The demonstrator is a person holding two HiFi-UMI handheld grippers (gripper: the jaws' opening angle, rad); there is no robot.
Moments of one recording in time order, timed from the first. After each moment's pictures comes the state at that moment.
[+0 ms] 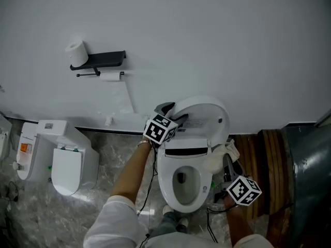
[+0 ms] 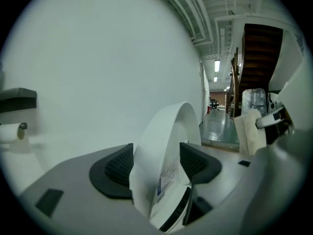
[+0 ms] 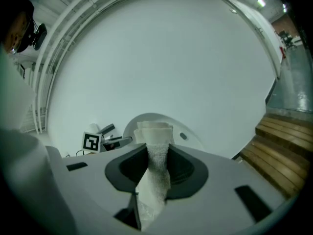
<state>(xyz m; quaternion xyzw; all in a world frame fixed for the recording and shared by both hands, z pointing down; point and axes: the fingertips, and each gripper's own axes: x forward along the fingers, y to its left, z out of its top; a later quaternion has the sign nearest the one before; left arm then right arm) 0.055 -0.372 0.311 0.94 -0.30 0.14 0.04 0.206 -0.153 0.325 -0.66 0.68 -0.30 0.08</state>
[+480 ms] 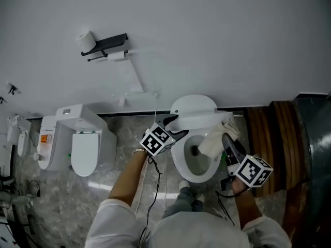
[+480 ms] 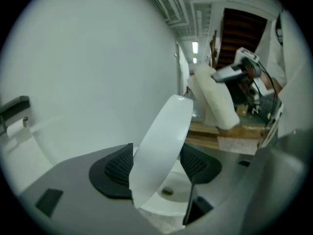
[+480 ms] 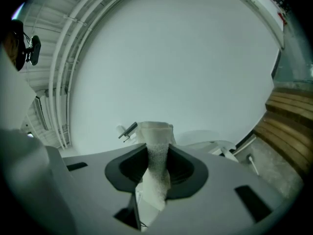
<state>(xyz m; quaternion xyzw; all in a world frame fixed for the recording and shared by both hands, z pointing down) 0.044 -0.147 0.368 0.95 -0.19 0.25 0.00 0.174 -0.042 0.293 -0.56 0.73 -0.37 0.13</state>
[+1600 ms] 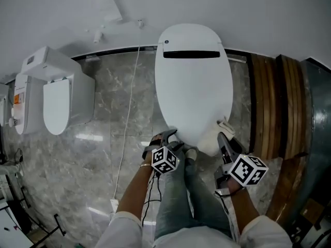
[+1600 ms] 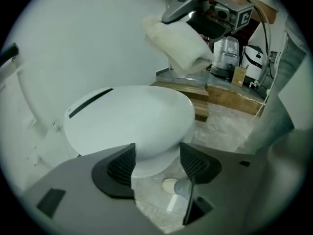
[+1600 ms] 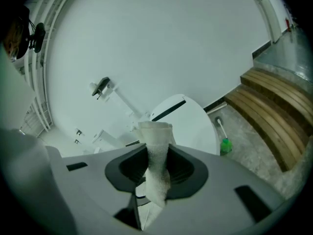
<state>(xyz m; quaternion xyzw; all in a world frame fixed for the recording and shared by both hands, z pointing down) 0.026 0.098 0.732 0.90 -0.18 0.40 0.03 0.159 0.086 0.562 -0.57 0.67 -0.48 -0.04</state>
